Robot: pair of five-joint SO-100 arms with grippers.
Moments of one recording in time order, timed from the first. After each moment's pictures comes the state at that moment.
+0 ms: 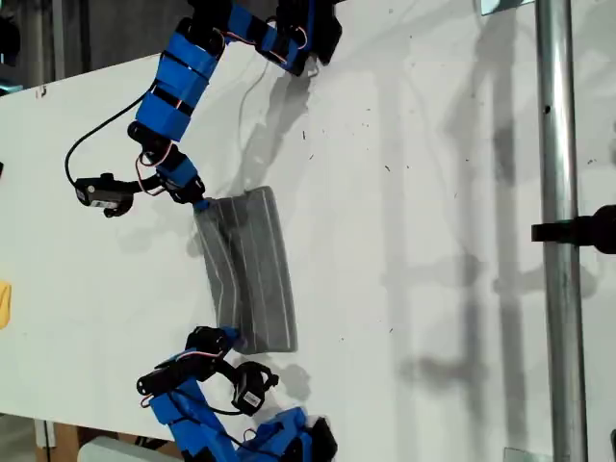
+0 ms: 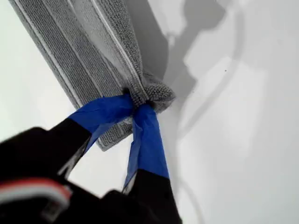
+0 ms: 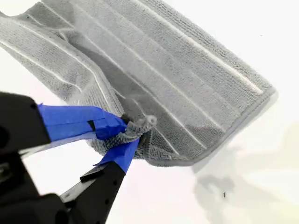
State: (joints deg) arm 0 -32.3 95.6 84.8 96.1 -45.9; arm 1 32.5 83.5 76.0 66.9 25.0
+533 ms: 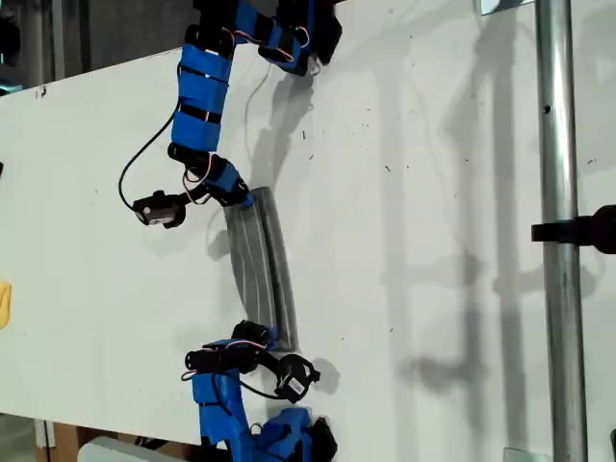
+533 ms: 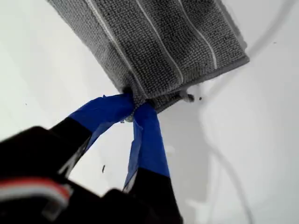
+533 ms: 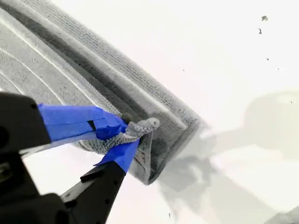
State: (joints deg) arm 0 -17.4 94.8 99.7 89.7 -60.2; arm 1 22.1 83.8 90.8 65.9 32.6
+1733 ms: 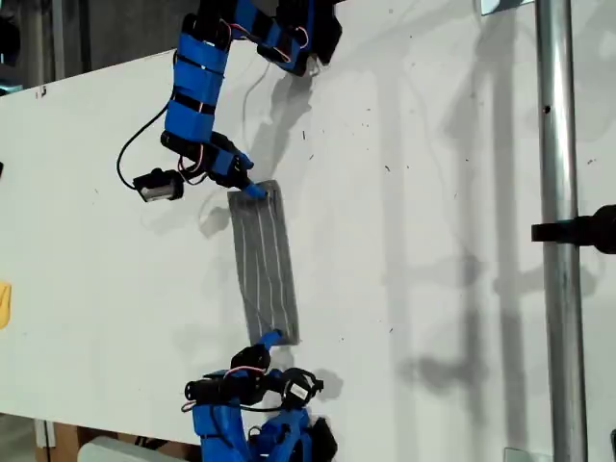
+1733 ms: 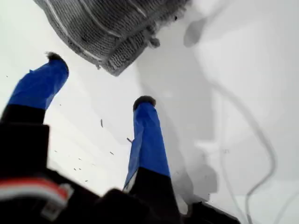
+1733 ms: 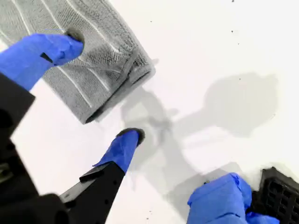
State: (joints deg) arm 0 -19.2 113.6 116.7 95.4 -75.5; arm 1 26.9 89.5 96.5 79.0 39.3
